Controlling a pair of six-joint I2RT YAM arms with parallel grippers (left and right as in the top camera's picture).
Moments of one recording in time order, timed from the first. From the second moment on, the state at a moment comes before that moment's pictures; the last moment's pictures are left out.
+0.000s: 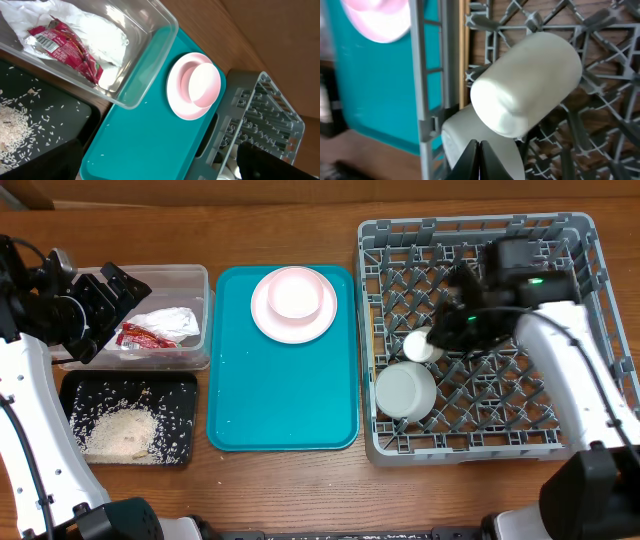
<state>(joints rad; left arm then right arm) 0.45 1.57 1.75 -1.31 0.49 -0.34 0.14 1.66 1.44 -1.13 -0.36 0.14</state>
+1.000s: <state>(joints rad) 0.45 1.57 1.75 -1.31 0.49 -0.34 0.22 1.67 1.39 -1.04 -0.19 0.30</state>
